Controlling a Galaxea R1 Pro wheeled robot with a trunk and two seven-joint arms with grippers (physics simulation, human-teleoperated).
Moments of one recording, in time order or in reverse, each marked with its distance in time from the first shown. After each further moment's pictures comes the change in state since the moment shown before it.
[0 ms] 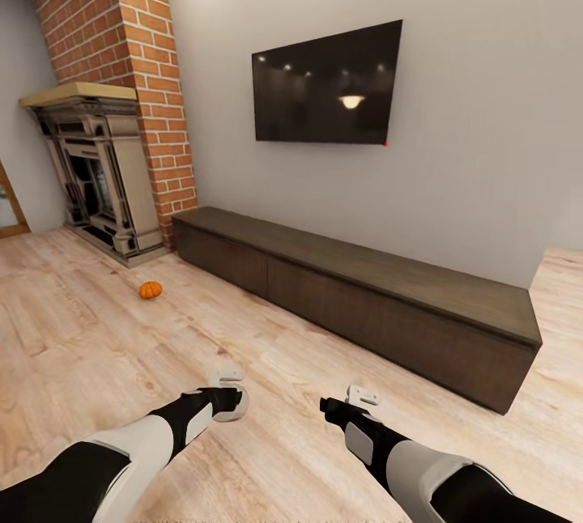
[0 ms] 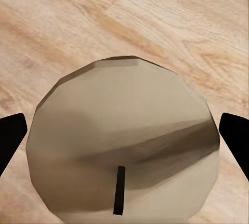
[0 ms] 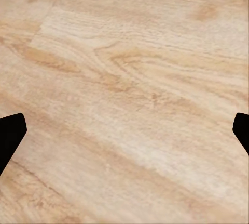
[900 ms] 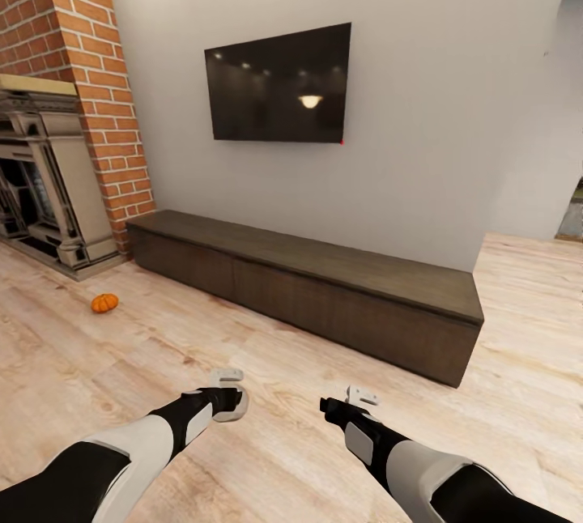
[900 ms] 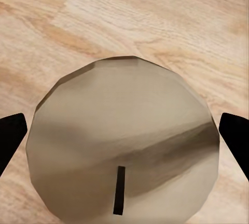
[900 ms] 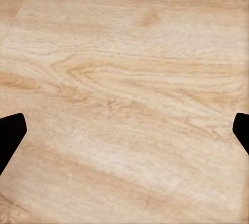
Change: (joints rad) left arm 0.000 0.000 0.000 0.000 0.000 0.000 0.000; right arm 0.000 0.000 0.001 0.000 0.000 0.000 0.001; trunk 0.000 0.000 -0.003
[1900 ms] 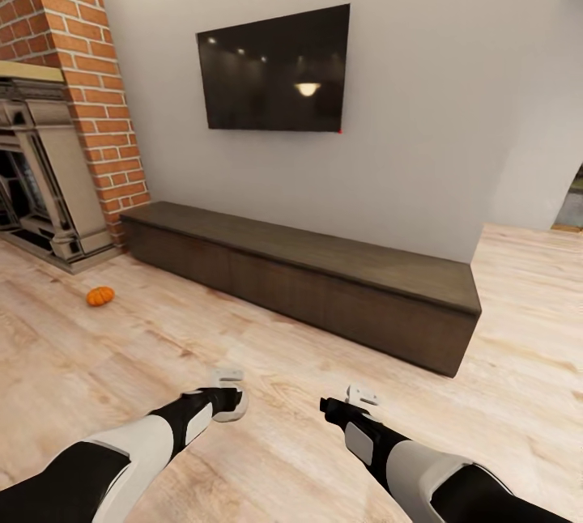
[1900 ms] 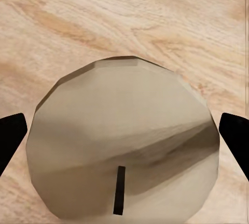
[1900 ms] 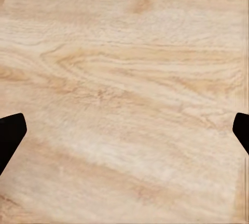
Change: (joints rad) left arm 0.000 0.000 0.000 0.000 0.000 0.000 0.000; right arm 0.000 0.000 -0.001 0.000 0.000 0.000 -0.001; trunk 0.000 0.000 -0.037
